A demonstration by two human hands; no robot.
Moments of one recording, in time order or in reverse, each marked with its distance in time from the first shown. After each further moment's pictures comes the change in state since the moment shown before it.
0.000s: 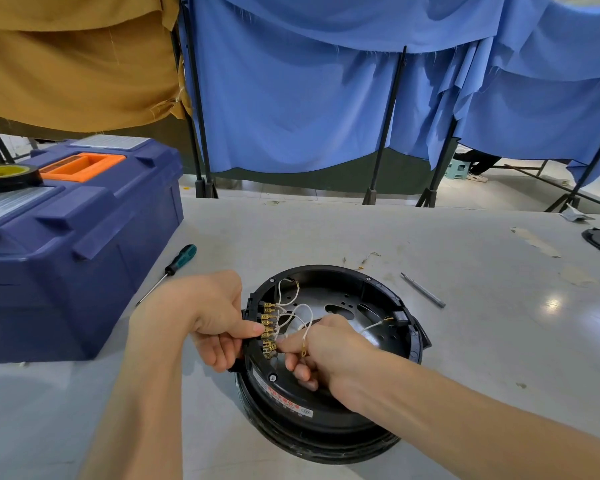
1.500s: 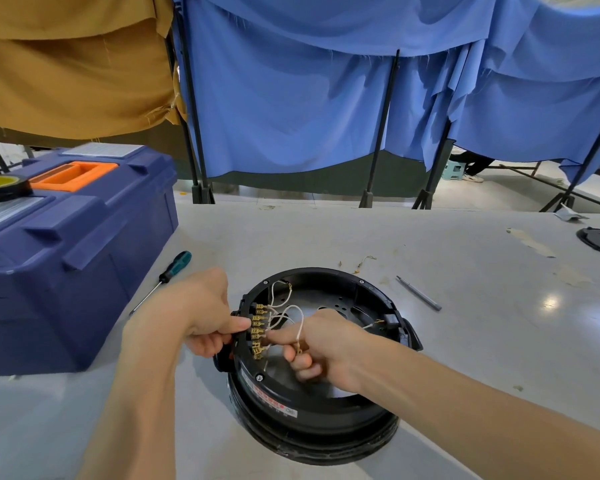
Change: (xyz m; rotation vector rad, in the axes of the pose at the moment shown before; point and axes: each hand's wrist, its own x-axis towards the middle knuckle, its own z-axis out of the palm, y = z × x) left_hand 0.005 0.000 -0.003 -0.099 0.190 -0.038; right_hand 0.009 -0.013 -0.011 0.061 -0.152 0.075
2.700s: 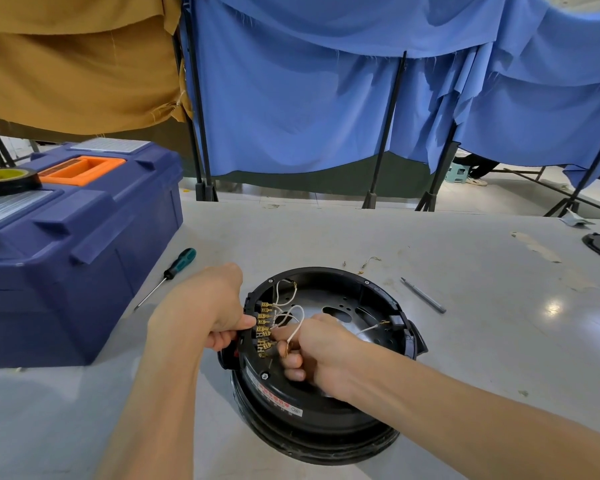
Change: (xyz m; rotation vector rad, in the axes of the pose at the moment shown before) left_hand 0.006 0.003 0.008 -0.130 0.091 -0.071; right_hand 0.022 0.011 0.012 0.146 0.094 -0.030
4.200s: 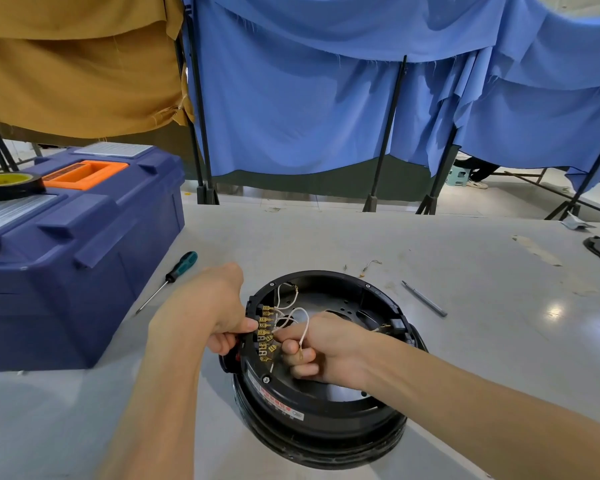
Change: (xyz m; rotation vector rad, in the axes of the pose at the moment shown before) left_hand 0.006 -0.001 -0.002 0.082 -0.002 0.051; right_hand -0.008 -0.014 -0.010 0.023 -0.237 0.065
